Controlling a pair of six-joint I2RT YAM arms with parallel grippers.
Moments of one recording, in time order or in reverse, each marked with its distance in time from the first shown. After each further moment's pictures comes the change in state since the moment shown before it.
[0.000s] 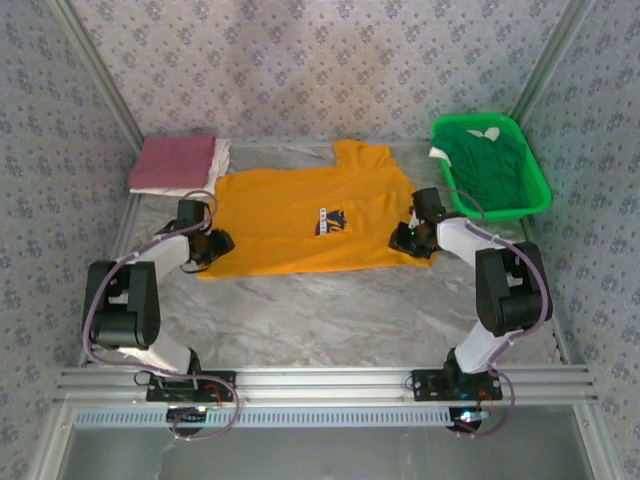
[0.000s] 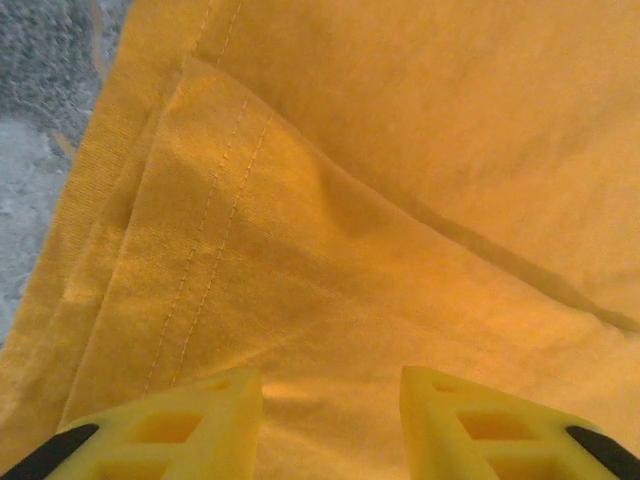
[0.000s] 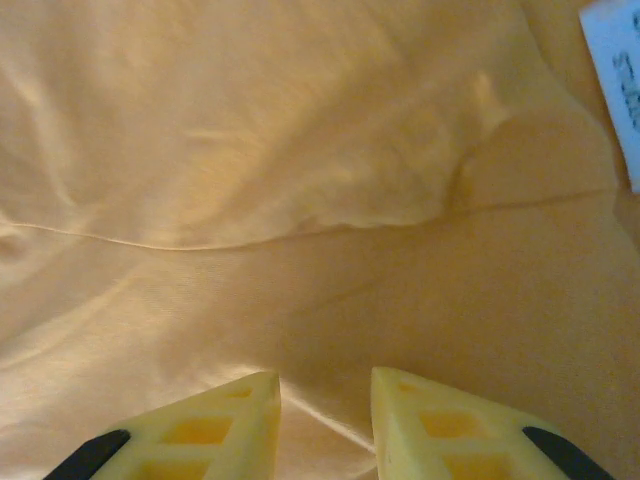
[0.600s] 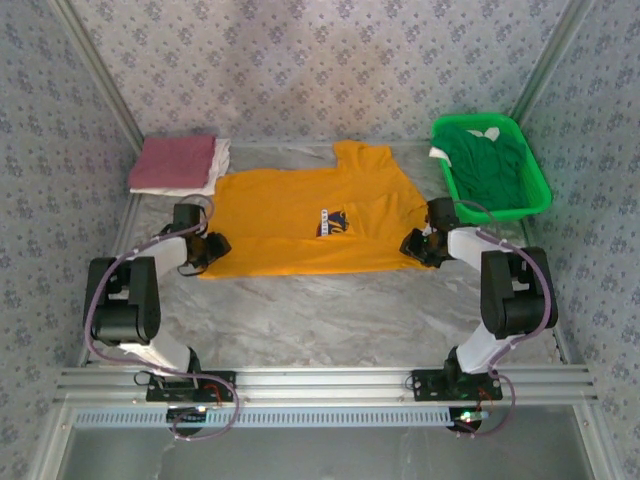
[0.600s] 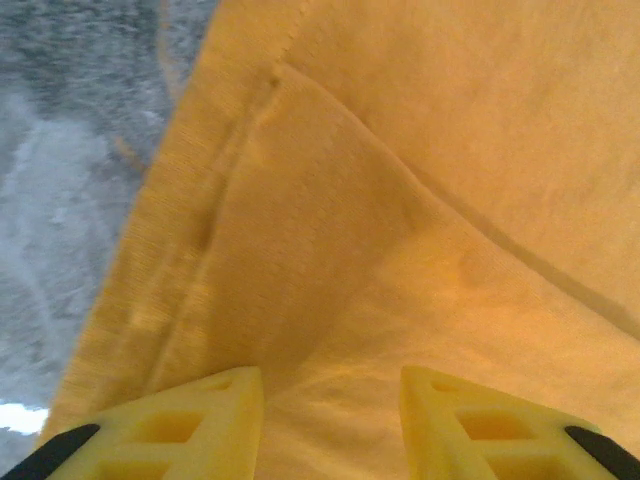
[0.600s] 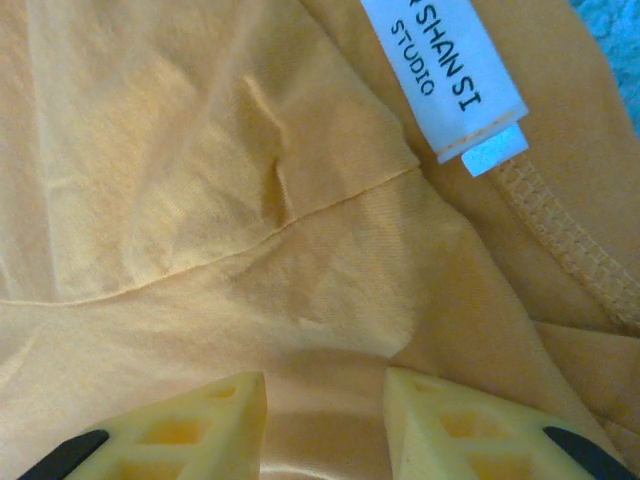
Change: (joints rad) left arm 0.041 0.003 -0.031 0.029 0.003 0.012; right arm -0.090 -0.039 -0.102 0.061 0.001 0.039
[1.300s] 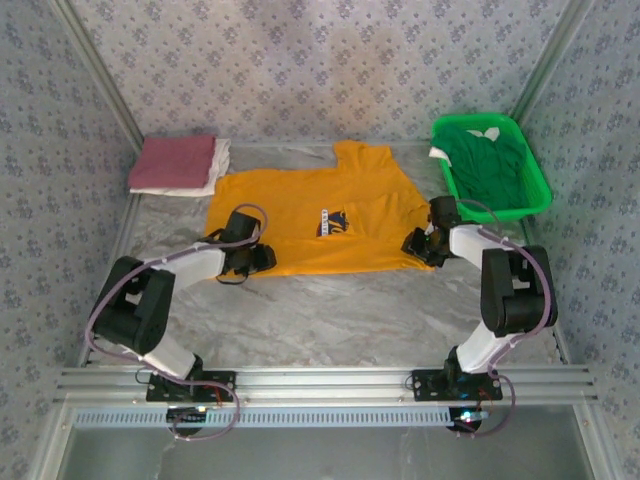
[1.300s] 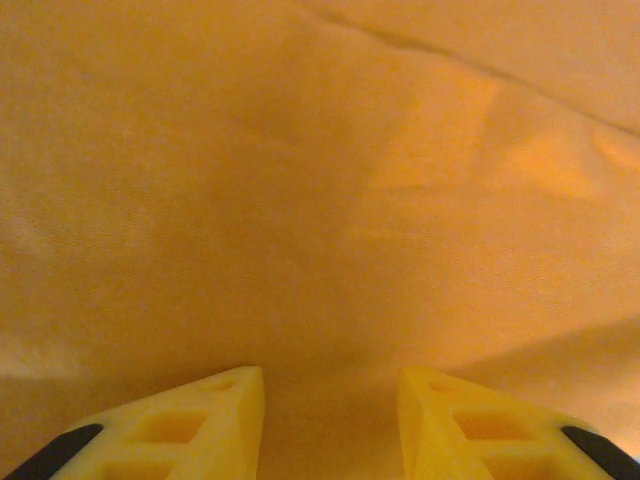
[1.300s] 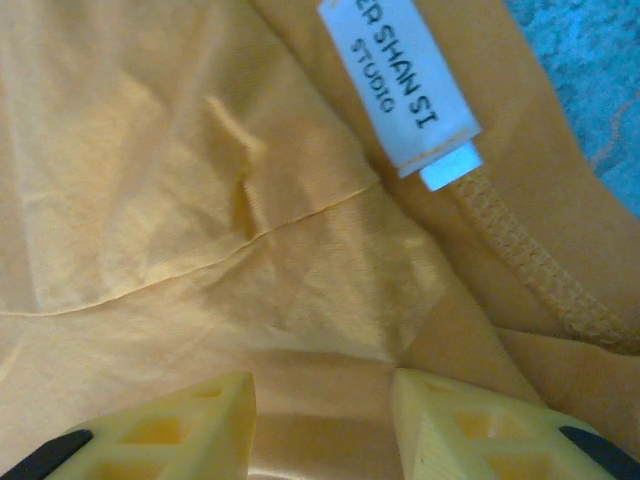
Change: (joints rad) left arm -0.394 0.006 -0.021 0.036 -0.033 -0.085; right arm -0.031 0.018 0.021 -0.023 -0.003 0.000
